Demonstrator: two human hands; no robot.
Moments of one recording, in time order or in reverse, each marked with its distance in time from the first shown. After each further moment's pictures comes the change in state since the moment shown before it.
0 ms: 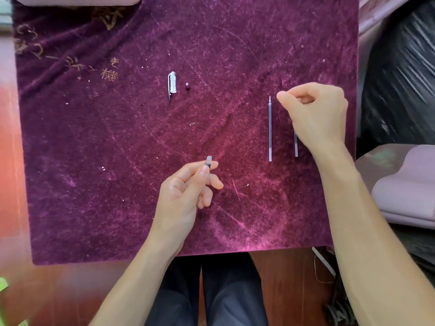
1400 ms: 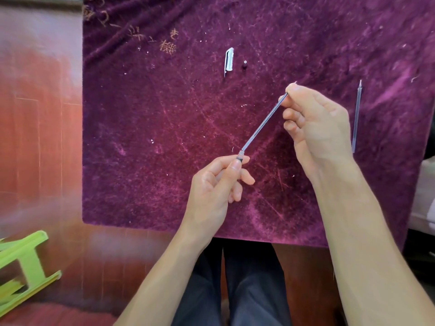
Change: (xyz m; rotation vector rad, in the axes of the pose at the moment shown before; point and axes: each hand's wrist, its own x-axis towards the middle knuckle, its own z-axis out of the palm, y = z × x) left_hand -0.018 -0.014 -0.026 -0.020 0.059 0.011; right_hand -0.071 -0.046 0.058 0.902 -0.364 0.369
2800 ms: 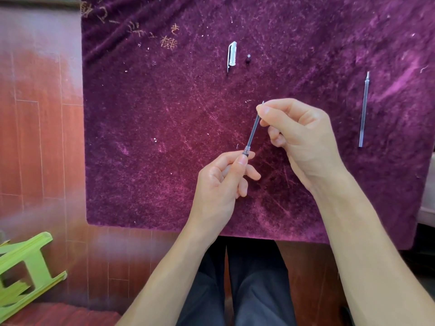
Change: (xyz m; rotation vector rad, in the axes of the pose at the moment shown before) left_hand 0.005 -0.002 -0.001 0.026 -0.012 0.000; right_hand -0.014 0.025 0.000 -0.250 -0.224 -0.113
